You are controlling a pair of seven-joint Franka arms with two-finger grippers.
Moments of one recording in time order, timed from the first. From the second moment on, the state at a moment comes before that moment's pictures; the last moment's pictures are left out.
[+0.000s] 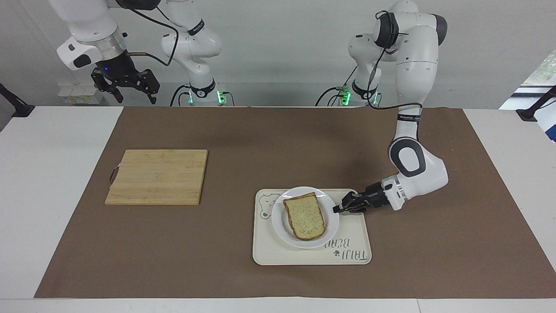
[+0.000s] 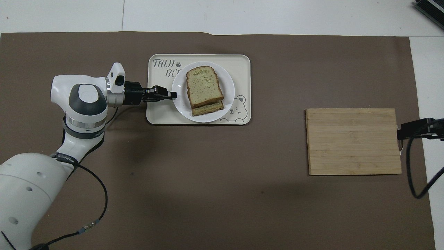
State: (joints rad) left arm -0.16 0.59 0.00 -1.71 -1.24 2.09 0.64; right arm 0.07 -0.10 -0.11 -1.62 -0.02 1.47 0.01
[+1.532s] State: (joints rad) left arm -0.15 0.19 0.10 -1.64 -0.20 1.98 0.36; right arm 0.08 -0.09 -0.11 -1.62 -0.02 1.50 0.01
